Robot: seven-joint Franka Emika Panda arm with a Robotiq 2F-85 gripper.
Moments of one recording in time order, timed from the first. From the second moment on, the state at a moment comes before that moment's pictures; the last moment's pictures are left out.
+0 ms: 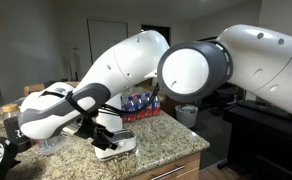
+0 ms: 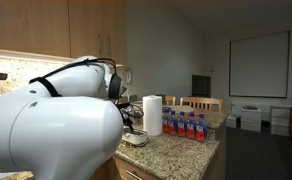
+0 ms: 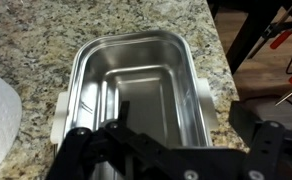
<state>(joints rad) 0.71 1.07 0.18 -0.92 -0.67 1.27 -0.57</state>
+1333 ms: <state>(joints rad) 0.38 0.58 0.32 -1.78 -0.67 2.12 -0.52</state>
